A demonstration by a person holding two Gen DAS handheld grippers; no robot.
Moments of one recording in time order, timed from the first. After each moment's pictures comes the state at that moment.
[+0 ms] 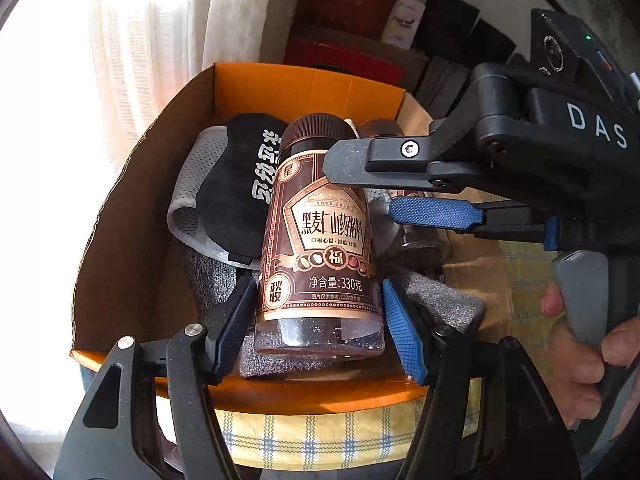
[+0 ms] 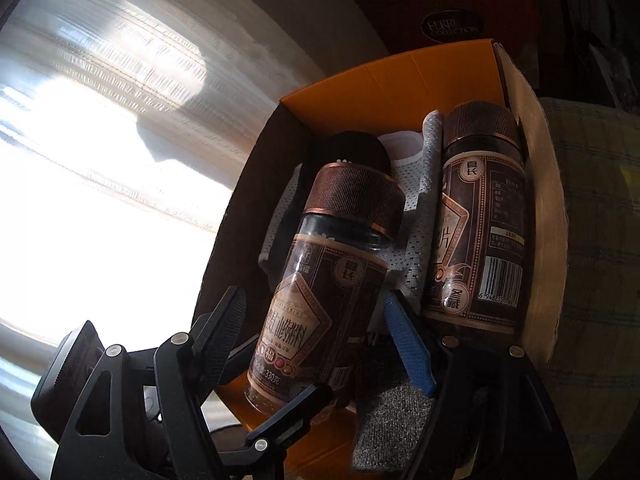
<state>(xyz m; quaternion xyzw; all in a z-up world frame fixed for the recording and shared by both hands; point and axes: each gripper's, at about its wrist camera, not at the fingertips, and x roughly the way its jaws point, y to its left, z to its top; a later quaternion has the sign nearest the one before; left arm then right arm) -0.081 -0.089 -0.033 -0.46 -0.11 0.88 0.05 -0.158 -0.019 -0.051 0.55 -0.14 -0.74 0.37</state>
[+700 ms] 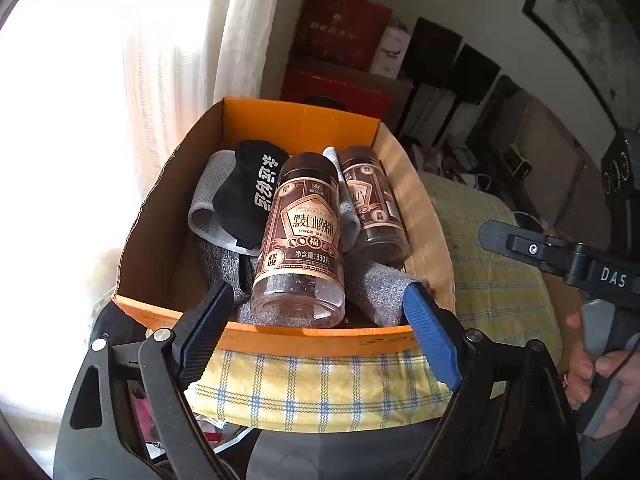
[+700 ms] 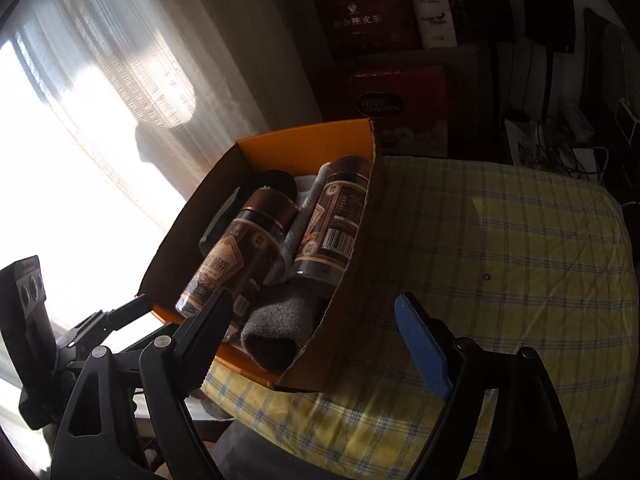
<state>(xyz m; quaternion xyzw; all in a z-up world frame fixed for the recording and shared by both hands) -0.033 -0.084 0.010 -0.42 -0.11 0.90 0.05 -0.086 0.097 -0.003 0.44 -0.04 -0.85 0.28</state>
